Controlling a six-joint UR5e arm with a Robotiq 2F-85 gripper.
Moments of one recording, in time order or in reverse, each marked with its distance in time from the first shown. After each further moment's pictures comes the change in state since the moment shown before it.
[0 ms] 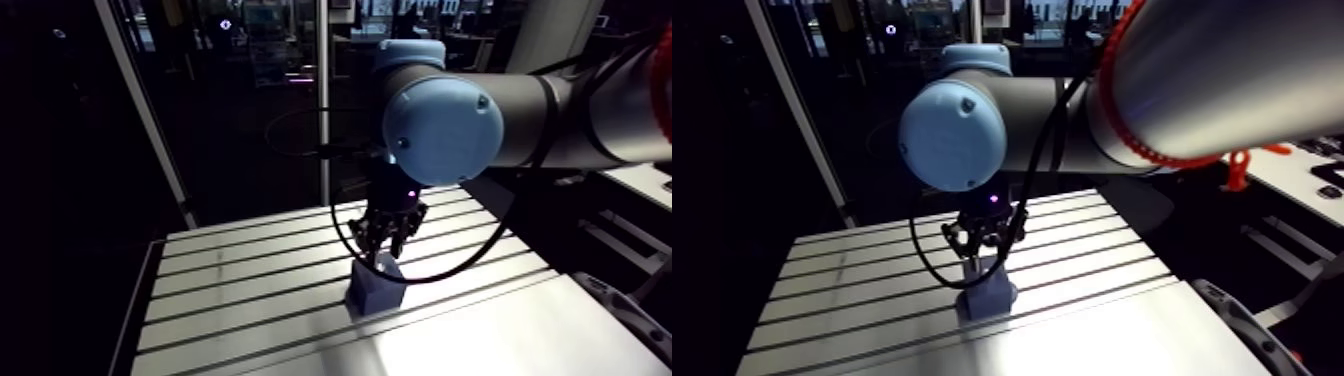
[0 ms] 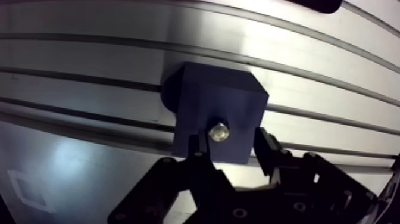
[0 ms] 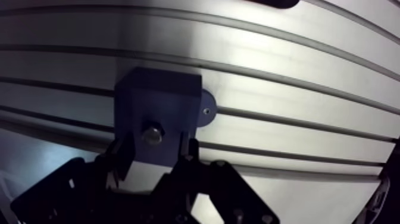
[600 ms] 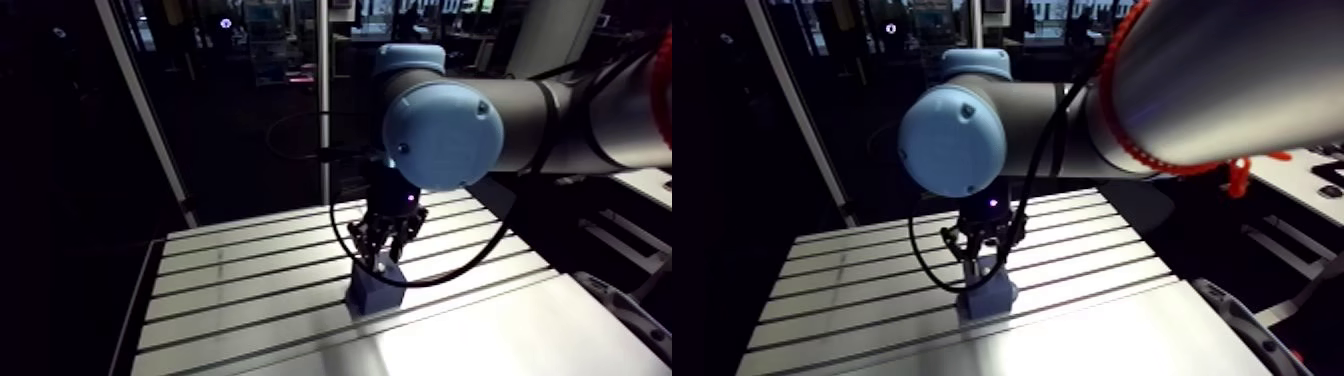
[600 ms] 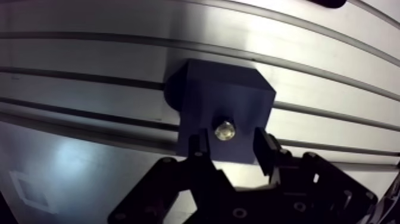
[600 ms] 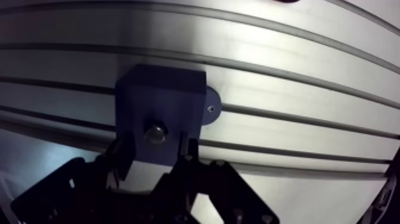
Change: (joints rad) arm 0.001 0.003 0.011 -0.002 0.003 0.015
